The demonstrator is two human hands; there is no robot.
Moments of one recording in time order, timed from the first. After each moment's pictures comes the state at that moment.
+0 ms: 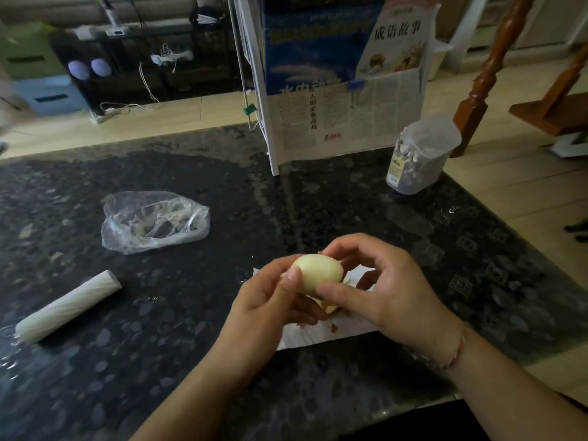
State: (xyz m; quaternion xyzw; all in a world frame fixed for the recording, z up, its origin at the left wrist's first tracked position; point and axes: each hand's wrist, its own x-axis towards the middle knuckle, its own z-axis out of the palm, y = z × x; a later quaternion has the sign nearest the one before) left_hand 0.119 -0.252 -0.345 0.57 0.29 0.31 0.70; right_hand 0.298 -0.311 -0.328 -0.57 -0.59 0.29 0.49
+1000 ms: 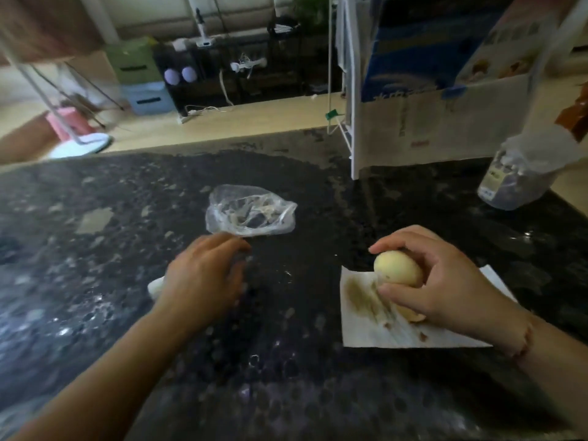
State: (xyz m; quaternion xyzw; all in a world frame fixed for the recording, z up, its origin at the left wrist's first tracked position) left_hand -0.038 -0.179 -0.324 0.85 0.48 0.22 -0.01; right_hand 0.266 -0.272 -0.321 -0.58 -0.65 0.28 0.40
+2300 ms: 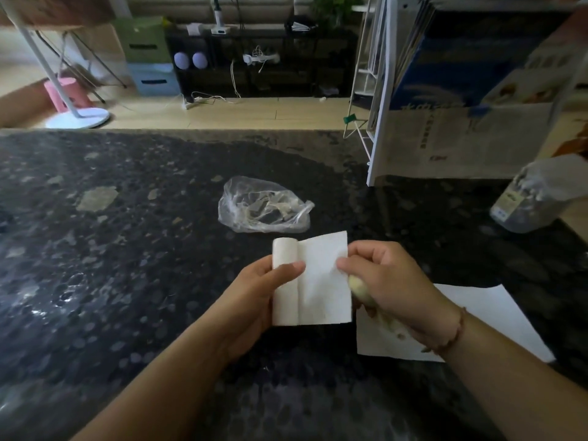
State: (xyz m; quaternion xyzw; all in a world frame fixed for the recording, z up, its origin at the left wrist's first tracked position) left_hand -0.007 -0.200 -0.343 0.41 0.41 0.29 0.77; right_hand 0.188 -0.236 -0.310 -0.62 -0.52 0.43 0.40
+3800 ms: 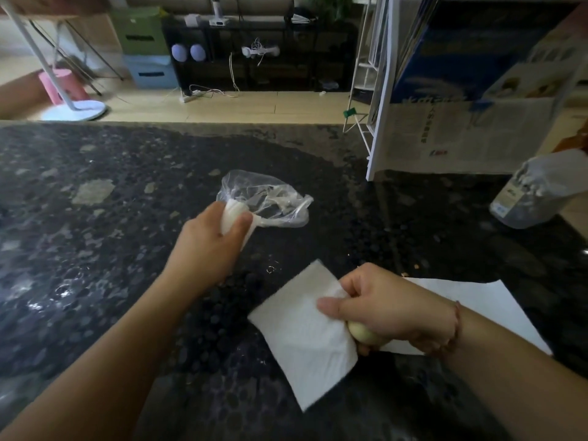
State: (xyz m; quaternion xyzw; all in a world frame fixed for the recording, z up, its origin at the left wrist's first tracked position) left_hand -0.039 -0.150 -0.324 0.69 0.63 0.29 0.20; right_hand 0.185 -0.249 -0.307 -0.61 -0.53 0.56 0.16
